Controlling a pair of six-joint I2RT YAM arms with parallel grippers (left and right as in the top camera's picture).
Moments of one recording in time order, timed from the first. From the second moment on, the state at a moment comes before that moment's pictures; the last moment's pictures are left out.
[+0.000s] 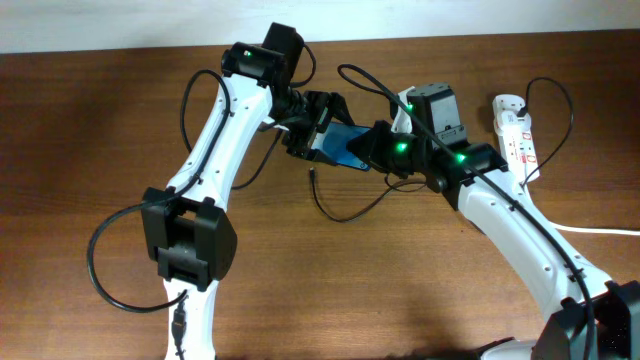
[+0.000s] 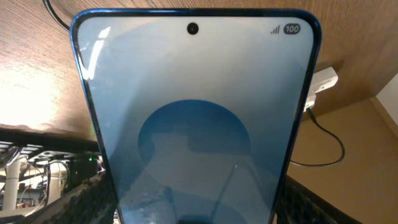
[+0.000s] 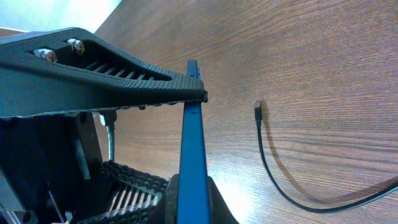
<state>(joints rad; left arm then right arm) -0.36 2.23 2.21 -1.36 0.73 -1.41 0.32 1.56 1.20 -0.42 -0.48 0.80</state>
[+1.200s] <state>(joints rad) -0.36 2.23 2.21 -0.35 1.16 -1.06 0.11 1.36 1.05 0.12 -0.35 1.62</state>
